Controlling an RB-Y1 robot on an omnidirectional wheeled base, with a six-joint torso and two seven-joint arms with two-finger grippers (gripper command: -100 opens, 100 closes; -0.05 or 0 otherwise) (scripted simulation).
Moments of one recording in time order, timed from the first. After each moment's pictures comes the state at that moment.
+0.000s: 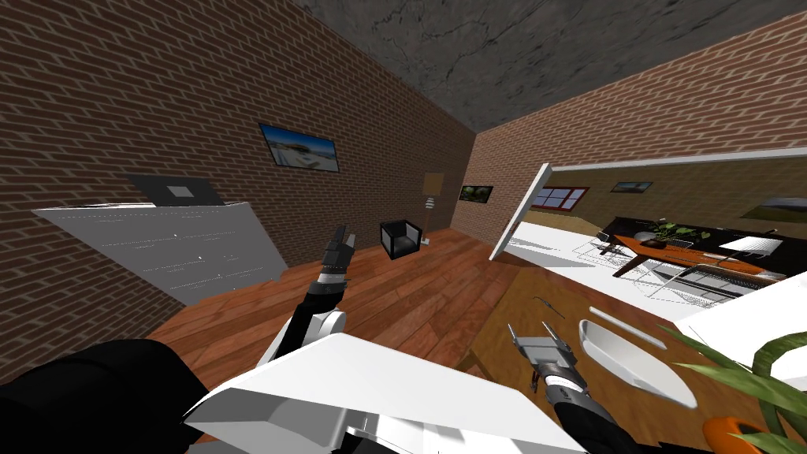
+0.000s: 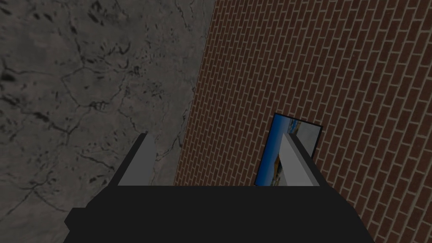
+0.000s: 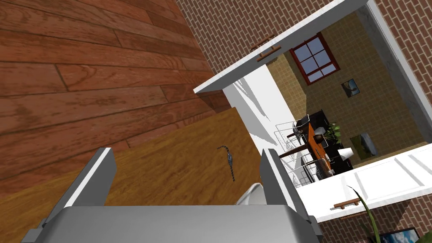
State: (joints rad) left arm 0.52 -0.02 -0.05 -2.40 0.00 -0.39 -0.14; right arm 0.68 -0.24 -0.24 -2.03 -0.25 0.04 -0.83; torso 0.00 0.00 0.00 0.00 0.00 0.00
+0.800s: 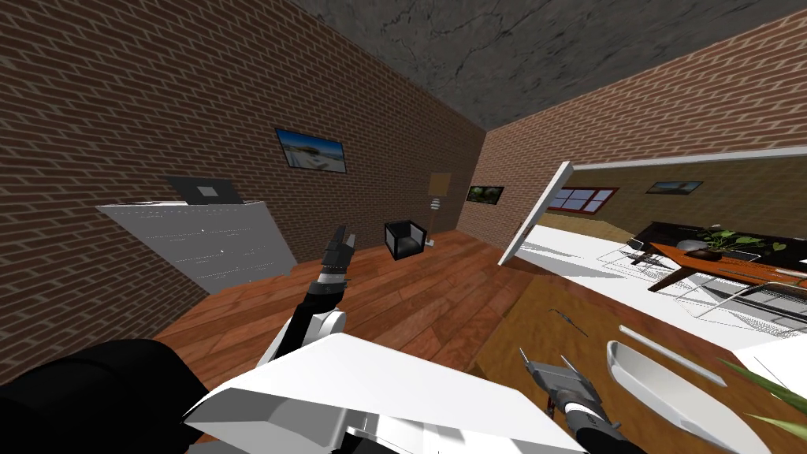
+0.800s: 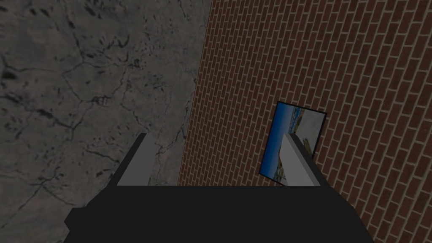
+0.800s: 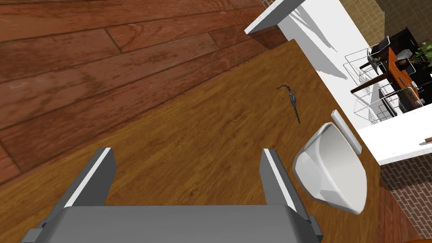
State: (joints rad) left arm 0.52 -0.02 -0.05 -2.40 0.01 -0.39 -0.14; right arm 0.69 -0.26 -0.31 -1.93 -0.33 0.22 -1.05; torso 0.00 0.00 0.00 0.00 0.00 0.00
